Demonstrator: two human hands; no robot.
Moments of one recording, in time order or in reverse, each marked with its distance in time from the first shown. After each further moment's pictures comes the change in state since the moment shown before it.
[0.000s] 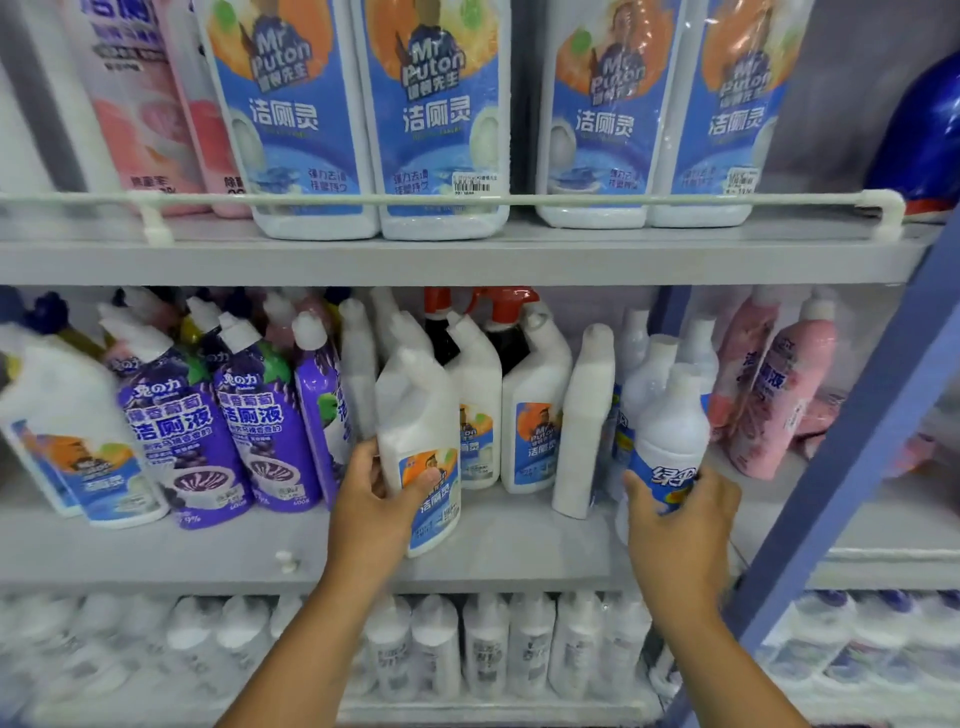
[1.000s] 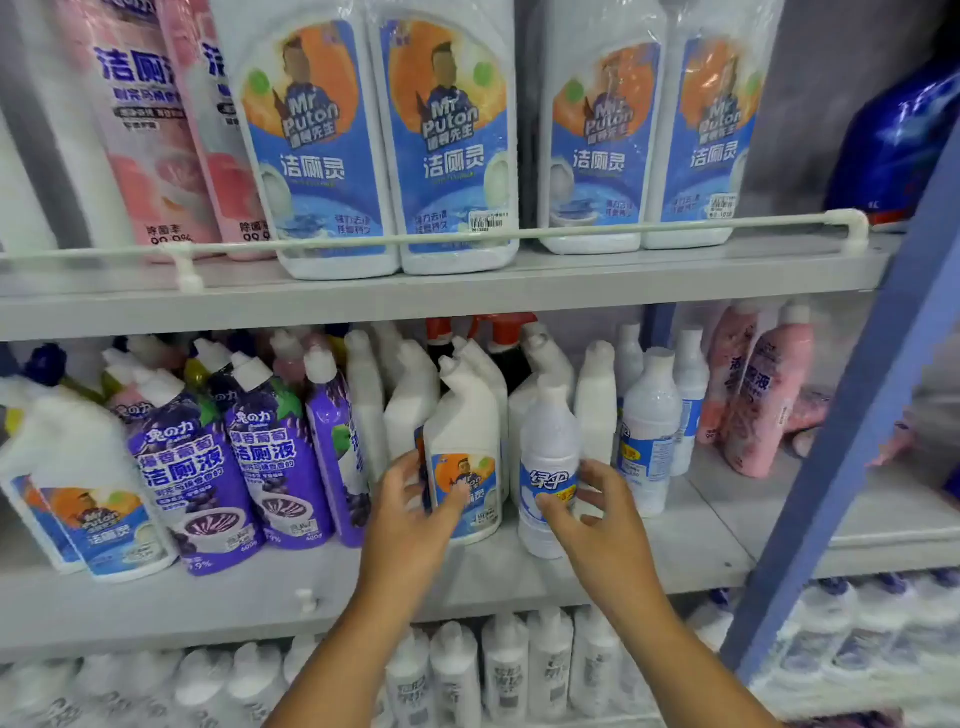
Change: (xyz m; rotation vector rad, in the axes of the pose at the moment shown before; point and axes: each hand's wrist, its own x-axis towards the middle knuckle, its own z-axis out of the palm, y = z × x) left_hand -0.002 0.015 0.002 0.066 -0.122 0.052; right_hand -0.041 -0.038 0.038 0.319 -0.398 0.043
